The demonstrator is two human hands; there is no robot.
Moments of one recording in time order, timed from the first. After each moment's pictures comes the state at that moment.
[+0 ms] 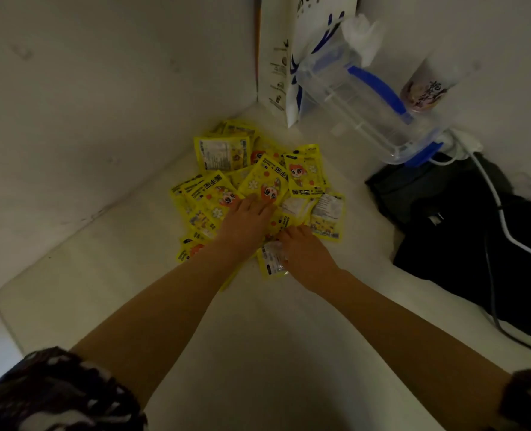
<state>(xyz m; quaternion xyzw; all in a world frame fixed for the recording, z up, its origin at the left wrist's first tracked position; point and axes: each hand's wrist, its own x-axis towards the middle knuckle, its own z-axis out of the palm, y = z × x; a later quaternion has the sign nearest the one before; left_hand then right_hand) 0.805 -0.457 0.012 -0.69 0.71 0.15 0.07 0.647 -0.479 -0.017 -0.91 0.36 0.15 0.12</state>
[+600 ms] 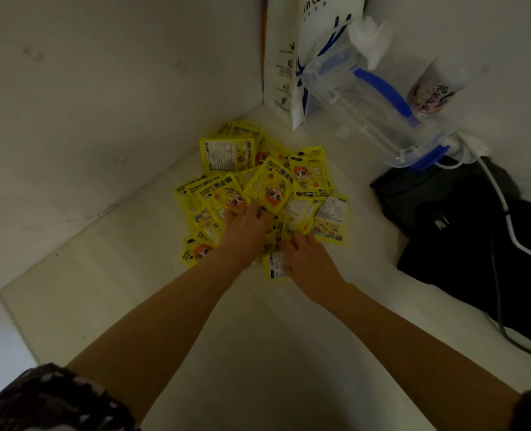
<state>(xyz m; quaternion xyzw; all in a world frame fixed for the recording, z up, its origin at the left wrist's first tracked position) 0.797 -0.448 0.017 -0.74 0.65 0.18 0.06 0.636 -0.465 -0.016 -0.93 0.36 0.07 0.08</state>
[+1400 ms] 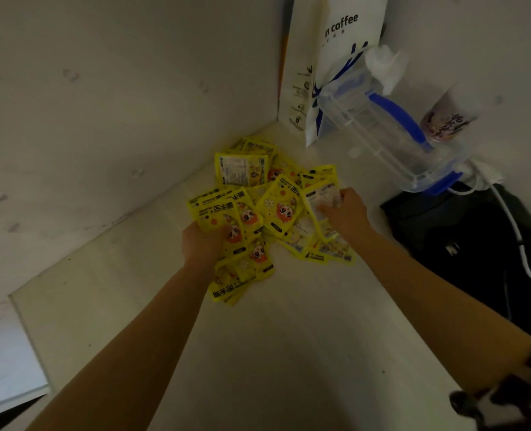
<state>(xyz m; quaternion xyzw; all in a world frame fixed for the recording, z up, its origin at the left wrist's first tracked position) 0.855 -0.424 0.032 -0.82 0.03 0.37 -0.43 0.656 -0.583 0.031 -0.64 0.63 -0.13 0.41</state>
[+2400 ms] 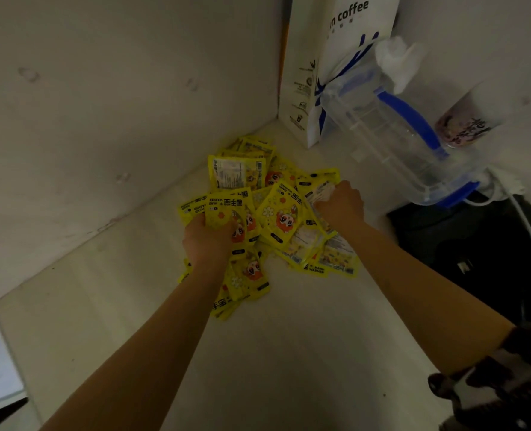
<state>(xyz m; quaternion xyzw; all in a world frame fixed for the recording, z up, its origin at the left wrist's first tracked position) 0.839 -0.458 0.031 -0.84 0.05 0.30 -0.44 0.685 -0.626 0.005 -0.66 0.68 0.00 0.32</state>
